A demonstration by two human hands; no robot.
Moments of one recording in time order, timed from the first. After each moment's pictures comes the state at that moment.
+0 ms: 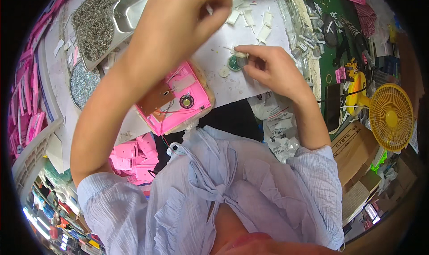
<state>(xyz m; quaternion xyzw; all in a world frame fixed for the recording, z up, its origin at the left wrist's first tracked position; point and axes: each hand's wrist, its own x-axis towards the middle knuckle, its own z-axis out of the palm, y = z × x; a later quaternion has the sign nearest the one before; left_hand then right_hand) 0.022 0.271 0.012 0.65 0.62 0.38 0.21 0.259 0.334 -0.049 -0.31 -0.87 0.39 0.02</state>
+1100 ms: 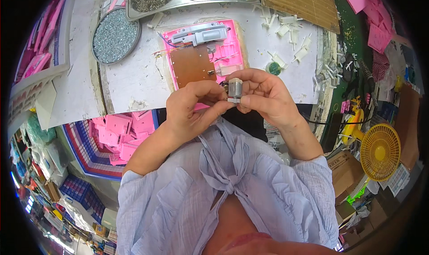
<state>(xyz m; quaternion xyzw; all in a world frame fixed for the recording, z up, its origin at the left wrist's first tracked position) 0.064 0.083 -0.072 0.43 0.59 0.64 0.26 0.205 0.252 -0.040 -0.22 -0.42 0.88 -0.01</state>
